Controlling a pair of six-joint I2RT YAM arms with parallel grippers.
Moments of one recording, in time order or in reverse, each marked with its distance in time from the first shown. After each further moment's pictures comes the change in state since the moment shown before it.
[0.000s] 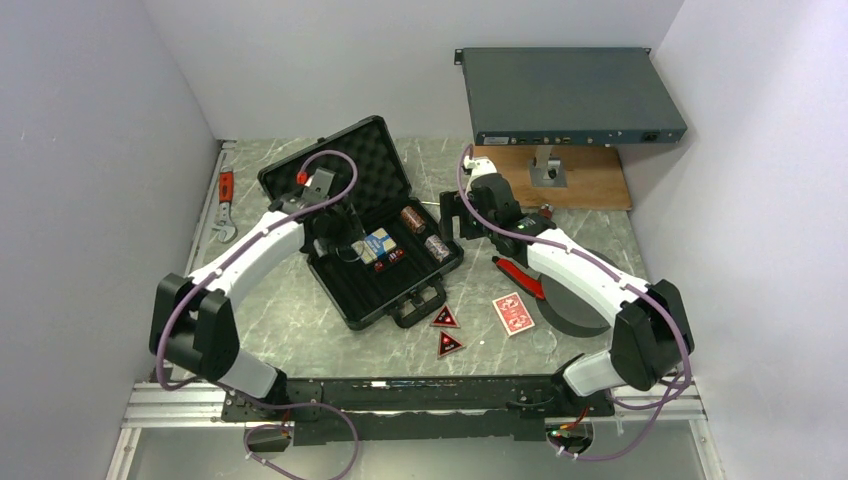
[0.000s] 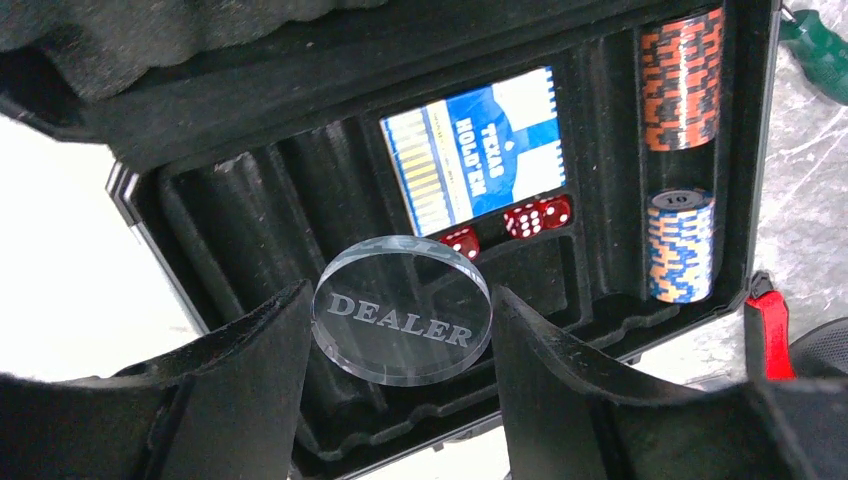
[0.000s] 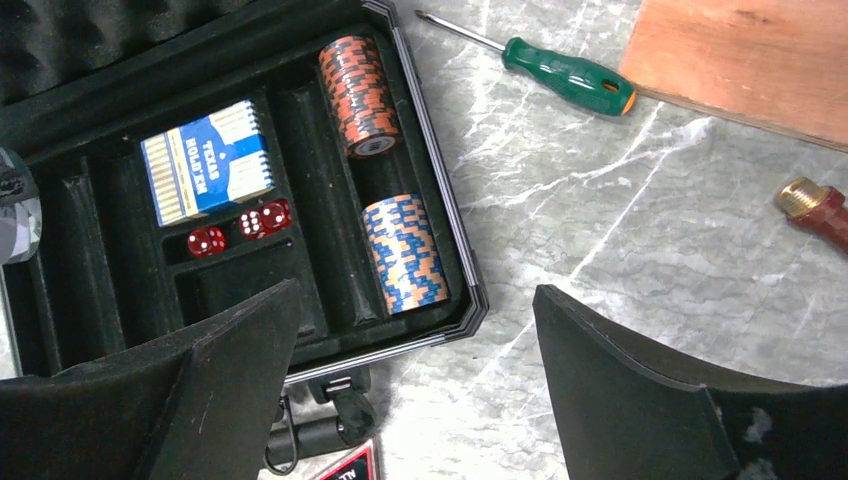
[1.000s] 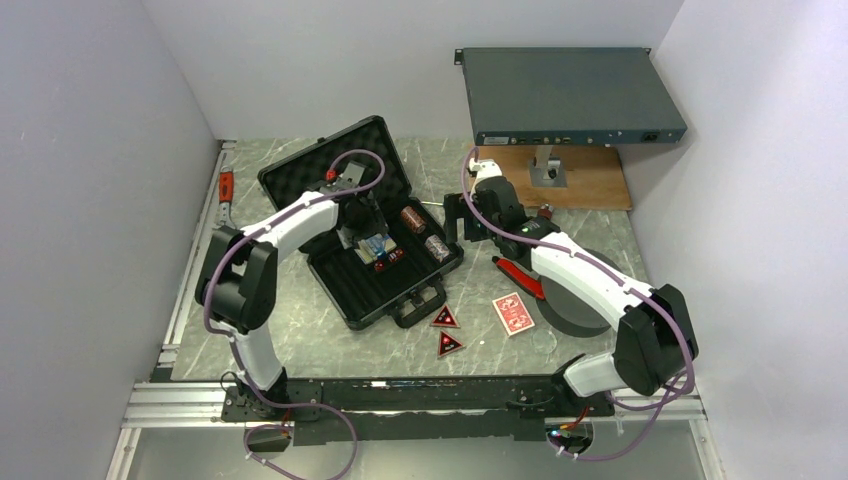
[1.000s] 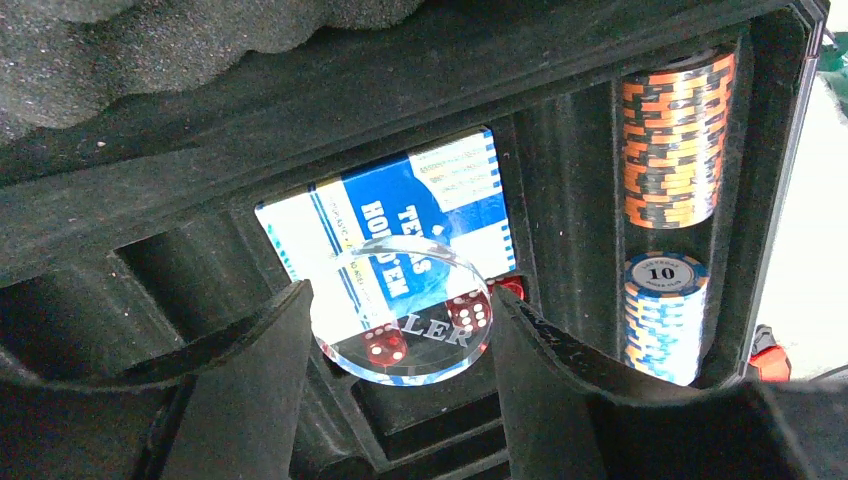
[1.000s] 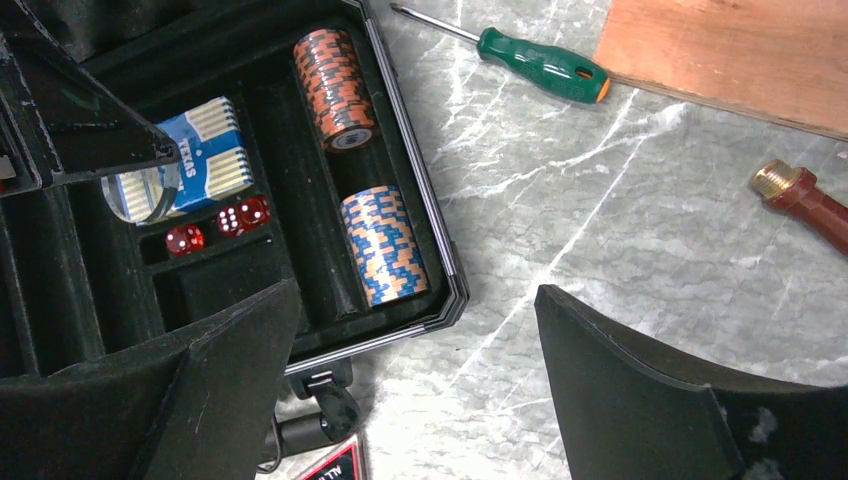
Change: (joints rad) left arm -0.042 0.336 0.188 0.061 0.041 -0.044; right arm -0.012 -0.029 -0.035 0.002 0.023 -0.003
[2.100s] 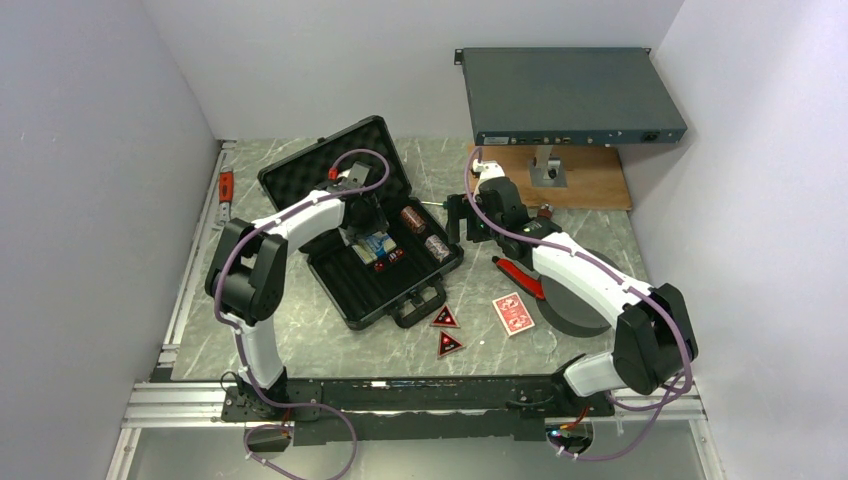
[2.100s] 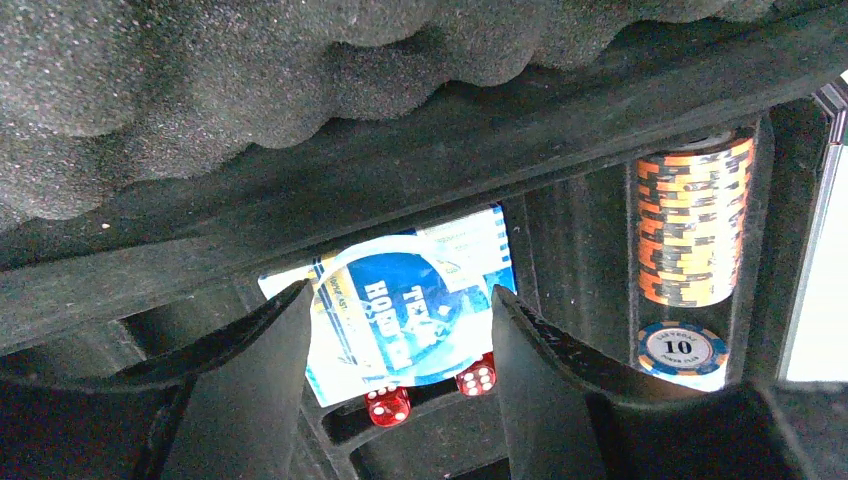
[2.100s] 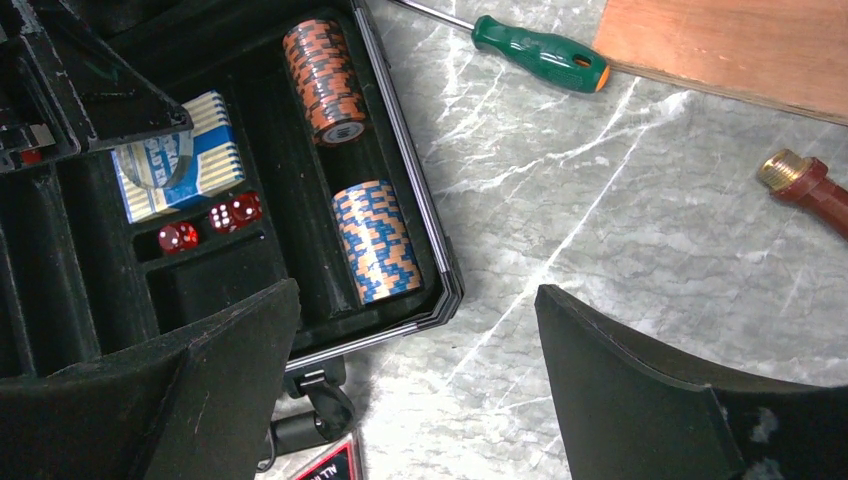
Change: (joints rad) left arm -0.003 0.074 0.024 0.053 -0.080 0.001; right arm -0.026 0.003 -0.021 0.016 -0.032 0.005
